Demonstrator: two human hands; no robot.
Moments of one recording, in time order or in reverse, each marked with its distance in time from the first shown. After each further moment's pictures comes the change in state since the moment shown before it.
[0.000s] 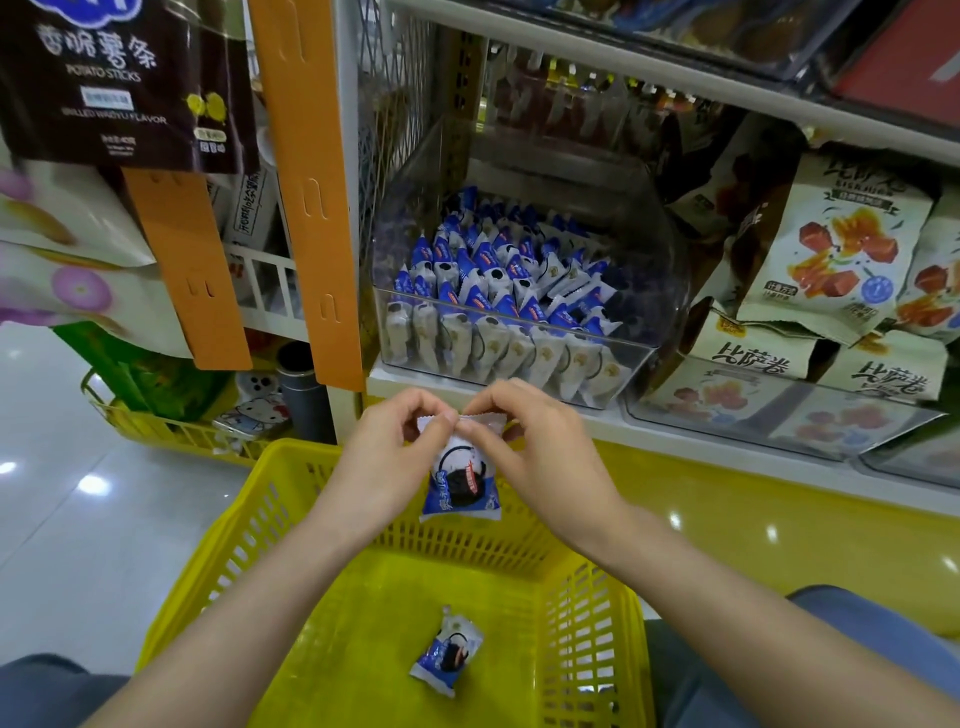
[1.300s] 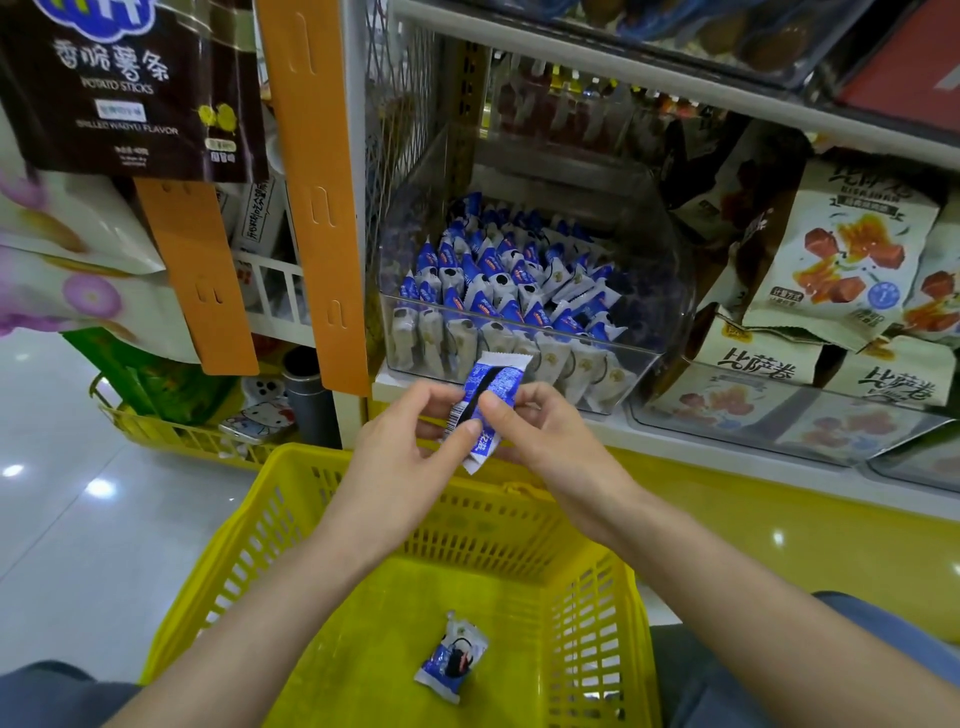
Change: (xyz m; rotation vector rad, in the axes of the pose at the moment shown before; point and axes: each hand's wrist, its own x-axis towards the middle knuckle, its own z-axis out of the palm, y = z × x) left_hand -0.005 0.000 0.002 -0.010 0.017 0.096; right_hand 0.008 -0.008 -0.003 0.837 -0.068 0.563
